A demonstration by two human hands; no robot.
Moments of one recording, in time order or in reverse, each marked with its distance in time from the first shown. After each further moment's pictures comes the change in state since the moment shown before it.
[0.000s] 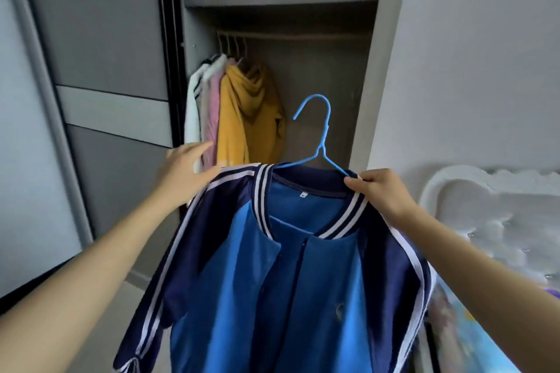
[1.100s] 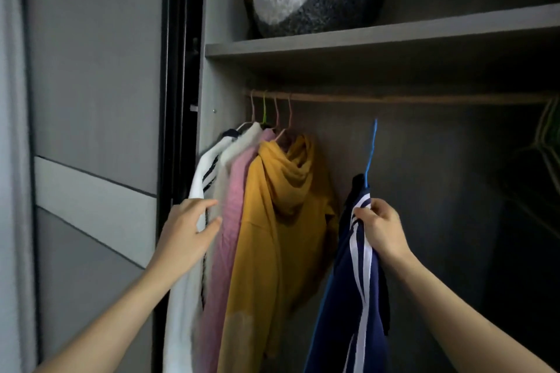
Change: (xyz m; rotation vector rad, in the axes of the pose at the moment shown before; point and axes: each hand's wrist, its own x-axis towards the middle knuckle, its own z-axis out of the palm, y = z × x) left_hand 0.391 -0.210 0.115 -0.068 0.295 0.007; right_hand 0.482 0.009 0.215 0.368 0.095 -0.022
